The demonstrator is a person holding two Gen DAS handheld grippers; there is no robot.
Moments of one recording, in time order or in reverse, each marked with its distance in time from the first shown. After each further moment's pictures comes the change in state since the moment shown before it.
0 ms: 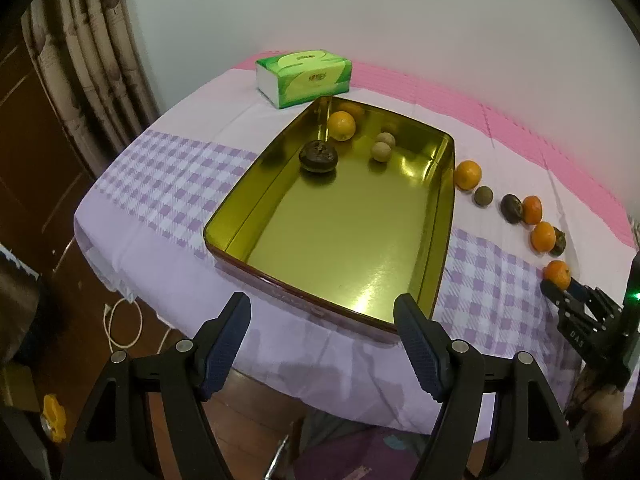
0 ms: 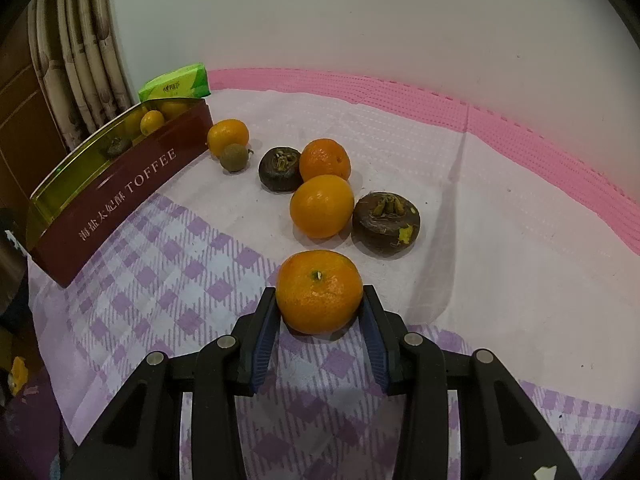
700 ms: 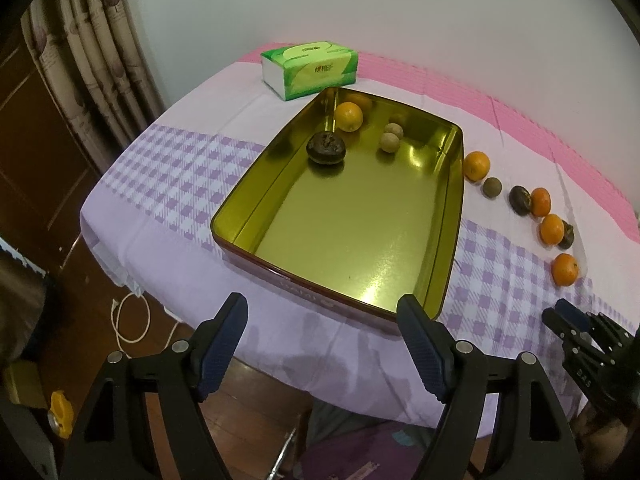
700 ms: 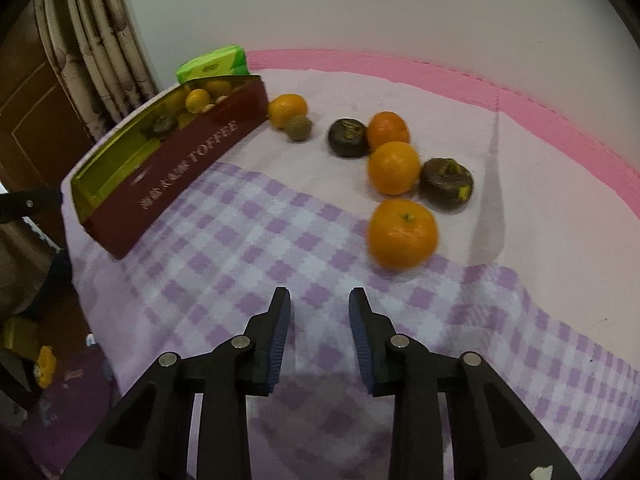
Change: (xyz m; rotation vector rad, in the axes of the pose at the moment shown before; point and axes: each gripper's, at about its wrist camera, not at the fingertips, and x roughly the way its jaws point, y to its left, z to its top) left arm 0.002 -0.001 -0.003 0.006 0.025 0.033; right arm -0.022 0.037 -0.013 0.019 0.078 0.112
